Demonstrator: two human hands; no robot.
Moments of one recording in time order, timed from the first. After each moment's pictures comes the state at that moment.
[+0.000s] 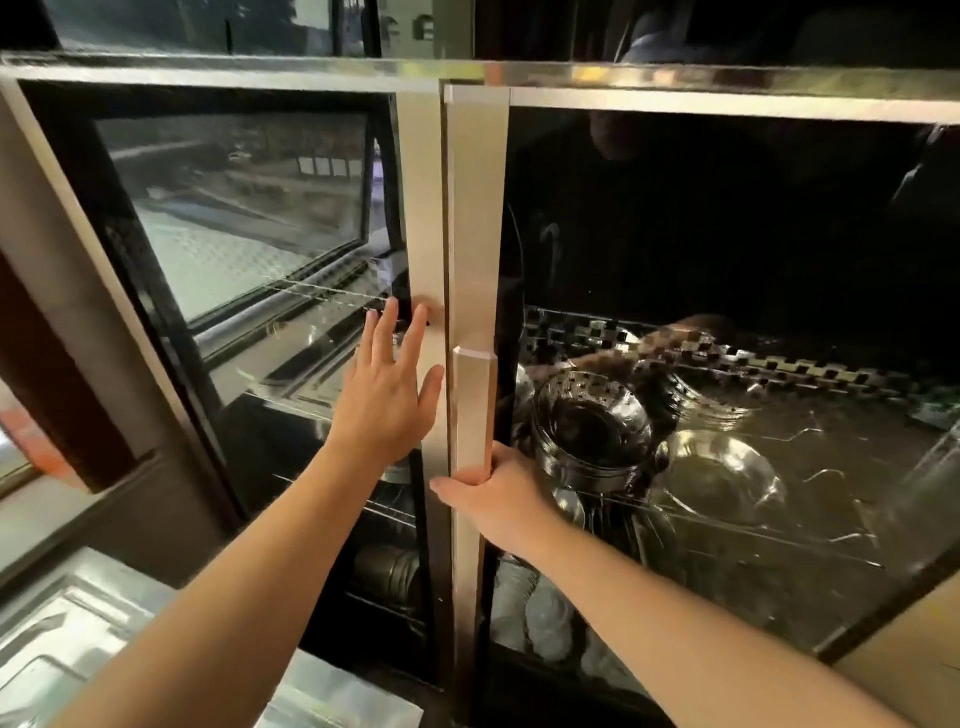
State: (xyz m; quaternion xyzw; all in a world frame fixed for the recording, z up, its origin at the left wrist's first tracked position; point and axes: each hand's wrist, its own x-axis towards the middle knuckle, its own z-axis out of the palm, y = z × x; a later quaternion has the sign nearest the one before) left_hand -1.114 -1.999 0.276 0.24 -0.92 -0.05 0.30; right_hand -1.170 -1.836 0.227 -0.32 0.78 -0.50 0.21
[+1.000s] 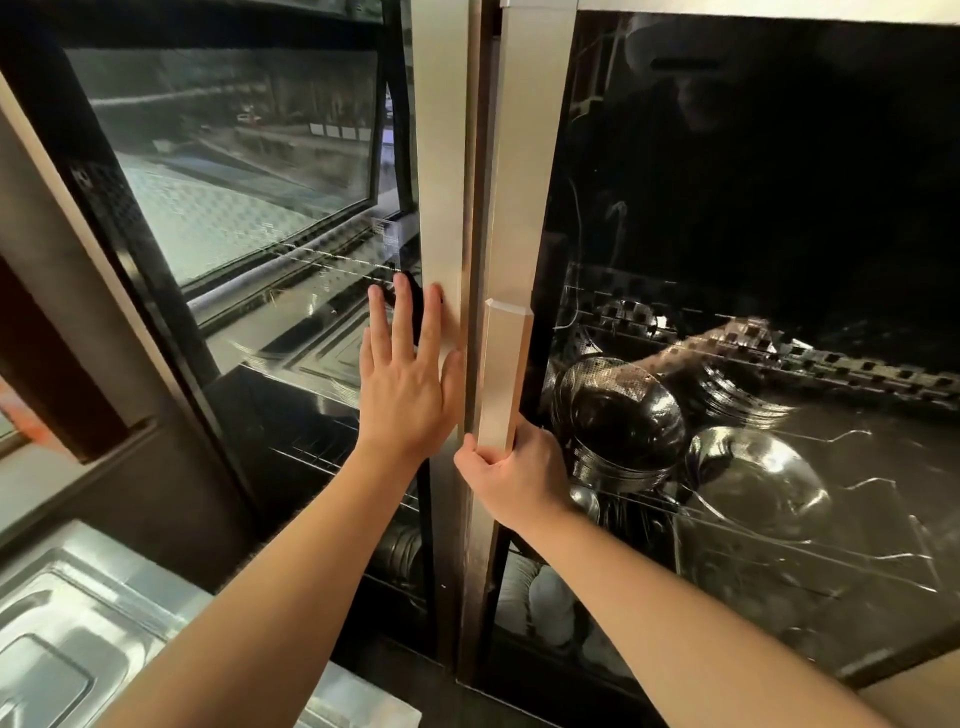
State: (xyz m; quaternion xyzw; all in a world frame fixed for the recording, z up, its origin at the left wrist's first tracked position) left_hand -1.155 -2.019 0.228 0.26 -0.88 0.00 0.39; right_hand -1.211 -1.874 0.196 -0.41 0.76 -0.49 -0.07
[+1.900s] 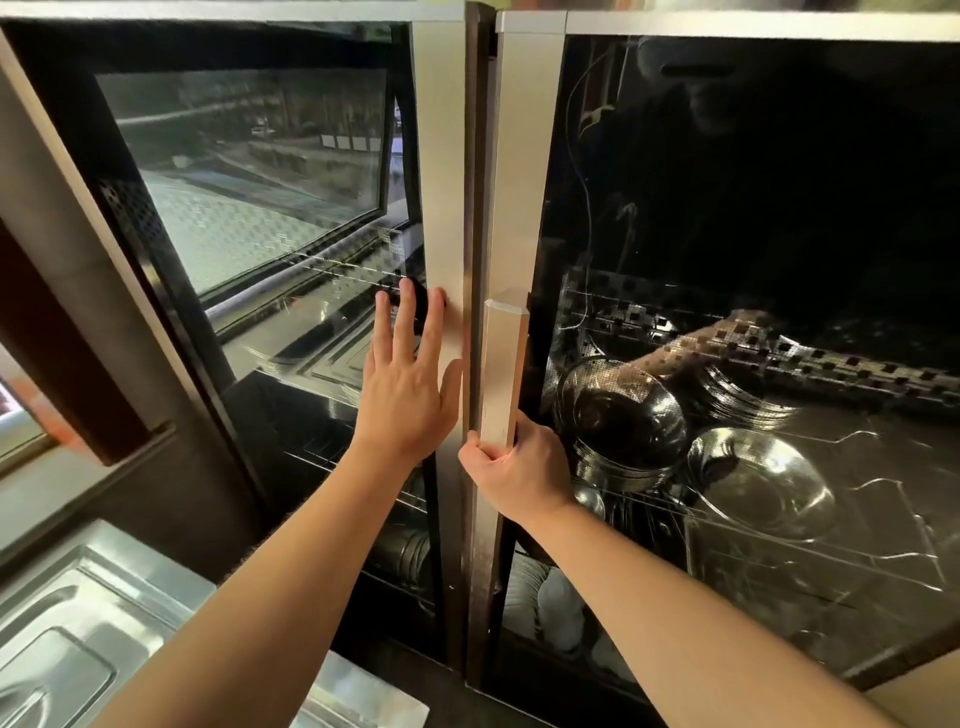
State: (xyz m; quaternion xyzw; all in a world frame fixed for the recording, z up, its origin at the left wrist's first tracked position) left_hand -1.141 -2.018 0.238 0.25 -0.90 0.01 0.34; right_hand -1.213 -1.872 0.198 -0.43 0.76 -0.48 -0.08
